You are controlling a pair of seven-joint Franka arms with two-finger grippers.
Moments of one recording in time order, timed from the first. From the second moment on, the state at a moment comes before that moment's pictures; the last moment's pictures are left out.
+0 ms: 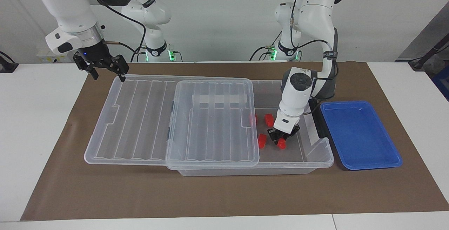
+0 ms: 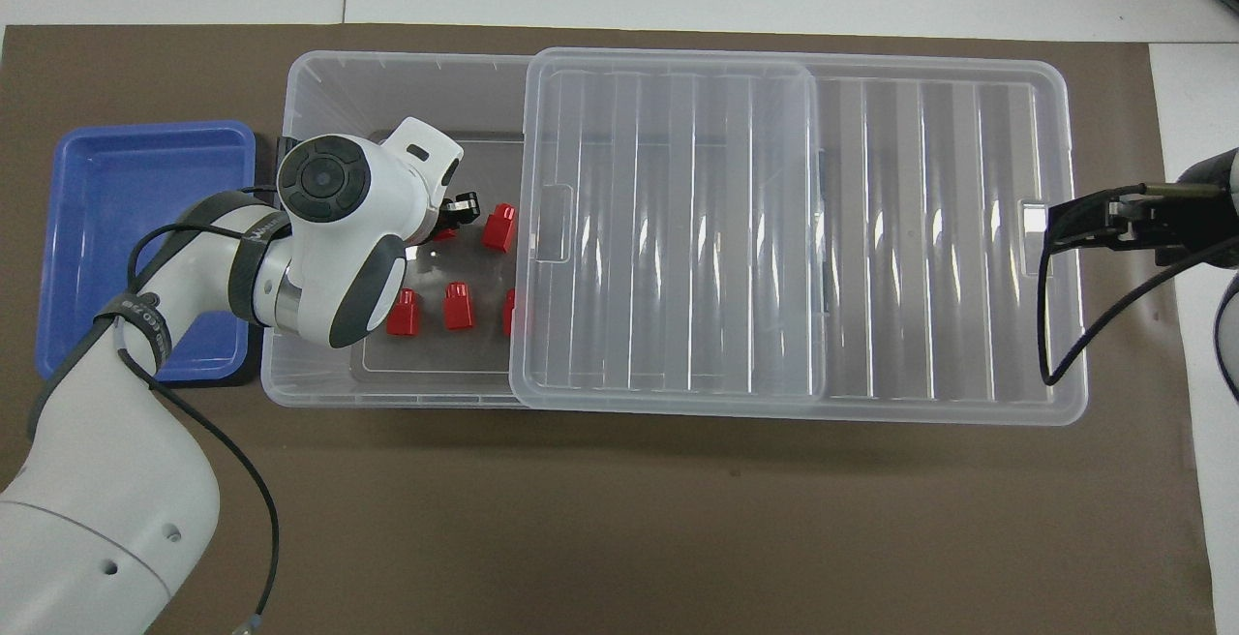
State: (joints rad) left arm -0.24 0.43 -0.13 -1.85 0.12 2.43 -0.59; right arm -0.04 0.00 0.05 -1.61 -0.04 1.62 0.15
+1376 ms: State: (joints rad) left arm -0.24 0.40 -0.13 -1.79 0.13 2.29 -0.59; right arm -0.04 0.05 -0.06 -1.68 -0.03 1.85 0.15
